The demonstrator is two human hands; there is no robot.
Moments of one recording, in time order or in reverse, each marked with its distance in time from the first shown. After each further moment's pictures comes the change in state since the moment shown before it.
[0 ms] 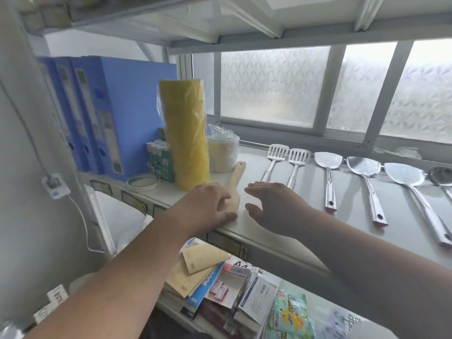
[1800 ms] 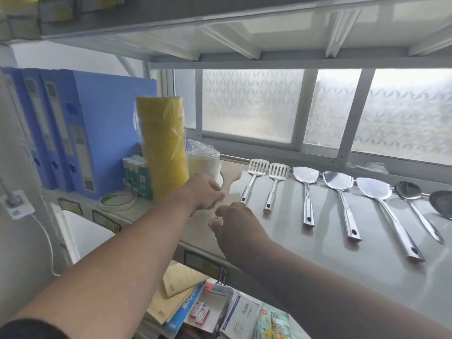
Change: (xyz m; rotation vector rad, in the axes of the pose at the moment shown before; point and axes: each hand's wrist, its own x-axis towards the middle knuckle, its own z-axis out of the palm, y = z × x) left_hand 0.106 0.006 0.007 -0.578 0.048 -0.296; right_hand -0.007 -0.056 -0.008 0.311 0.025 0.199
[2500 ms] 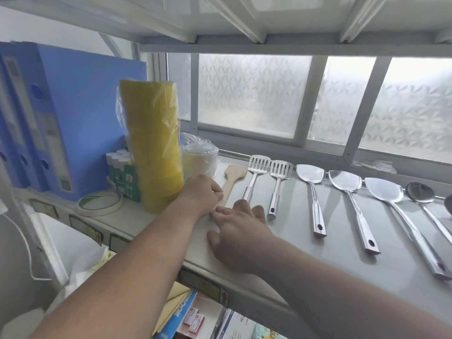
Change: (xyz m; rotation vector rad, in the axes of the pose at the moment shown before) left_hand 0.050 -0.025 0.022 0.290 0.111 0.184; right_hand 0.040 0.029 0.021 -0.339 -0.110 -0.125
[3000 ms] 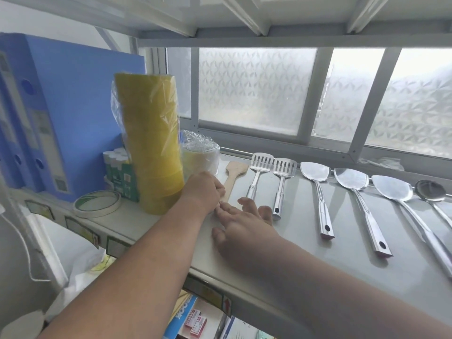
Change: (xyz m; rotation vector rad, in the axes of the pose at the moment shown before) left_hand 0.008 0.005 0.003 0.093 0.030 -0.004; right_hand 0.010 0.010 0.008 0.053 -0.044 0.069
